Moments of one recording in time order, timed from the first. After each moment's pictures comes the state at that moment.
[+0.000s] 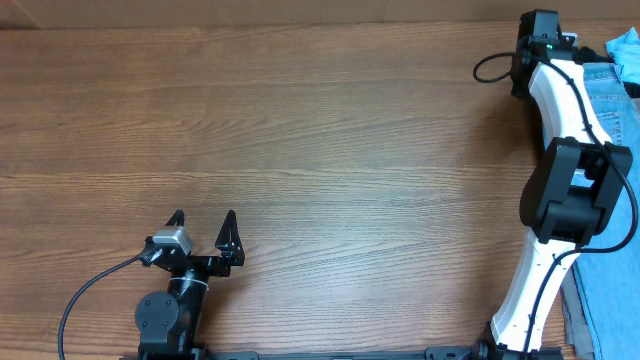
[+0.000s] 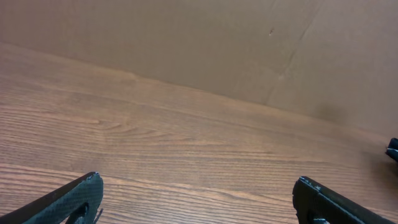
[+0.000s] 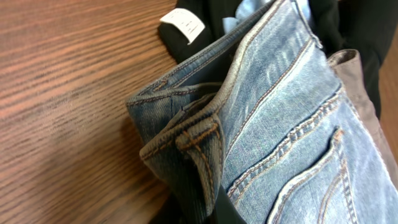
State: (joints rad) left arm -0.01 0.01 0.01 -0.06 0.12 -0.31; right arm -0.16 2.33 2.01 -0.82 0.63 0.18
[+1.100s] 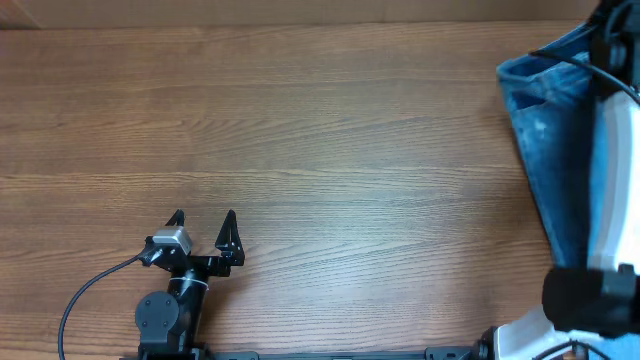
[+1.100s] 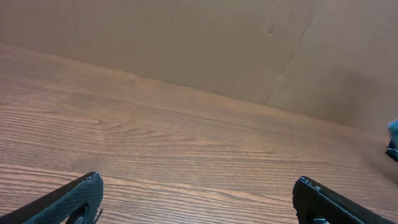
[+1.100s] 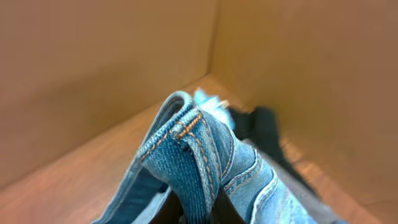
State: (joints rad) left arm -0.01 0.01 0.01 -0.06 0.12 -0.31; right arm -0.16 1.78 2.03 -0.88 0.52 0.23
